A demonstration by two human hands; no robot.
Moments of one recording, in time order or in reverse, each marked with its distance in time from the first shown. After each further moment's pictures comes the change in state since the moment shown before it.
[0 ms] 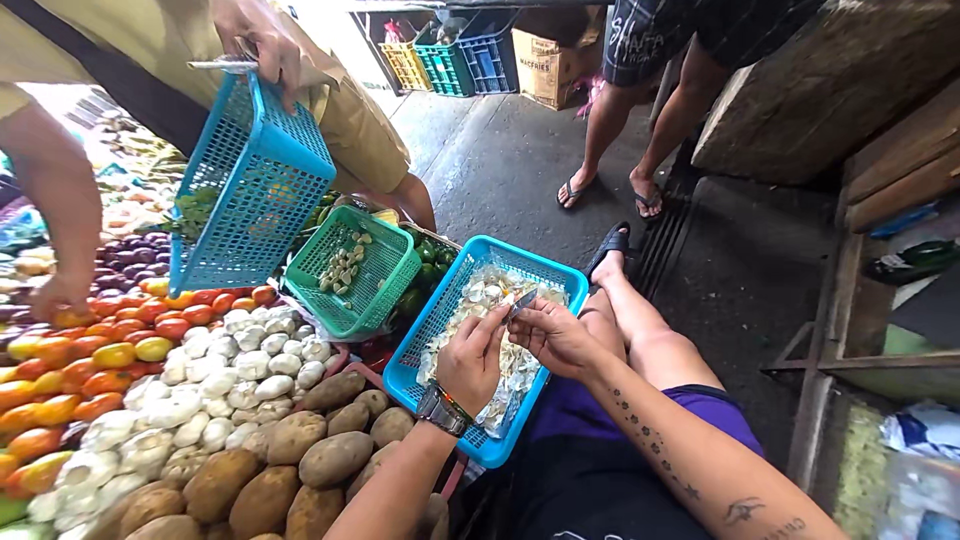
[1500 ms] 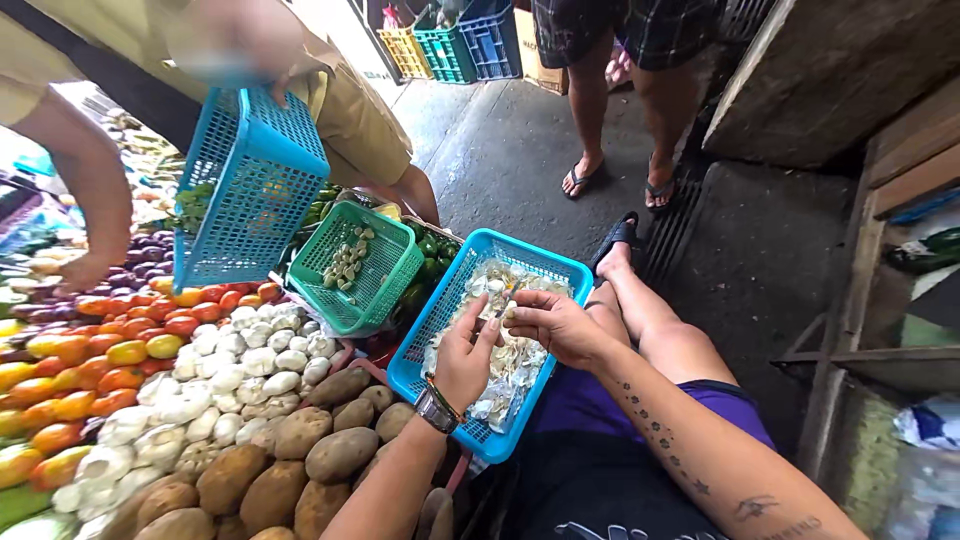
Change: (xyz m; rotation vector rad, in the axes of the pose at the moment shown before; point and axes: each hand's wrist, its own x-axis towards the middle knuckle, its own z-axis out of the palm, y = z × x) left_hand 0.010 0.007 -0.016 -0.459 -0.196 -0.446; right_hand 0.000 -0.014 0.005 -0.253 0.050 0.046
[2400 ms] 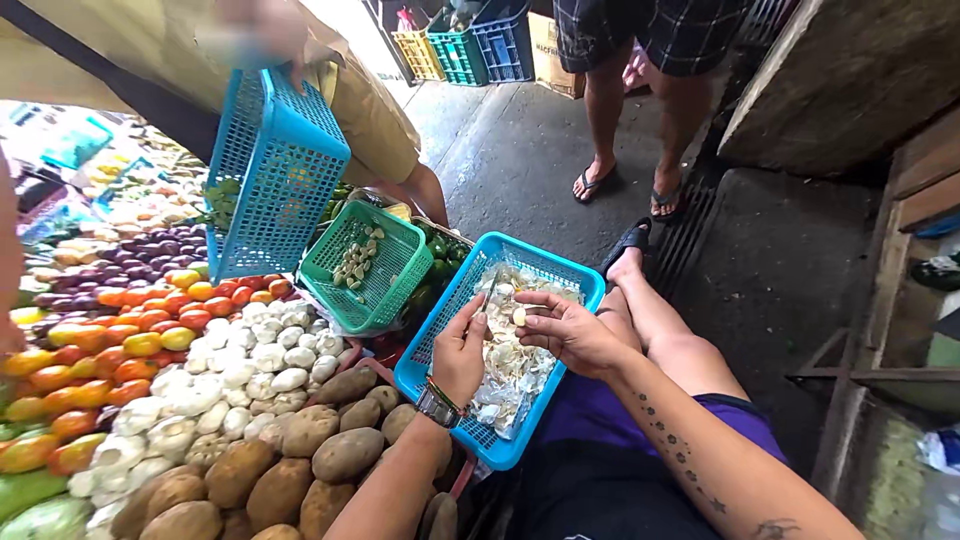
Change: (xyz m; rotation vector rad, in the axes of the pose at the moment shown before) left_hand 0.009 -0.017 -0.009 0.036 0.177 0.017; right_hand -0.001 -0.002 -0.004 0.001 -0.078 0.017
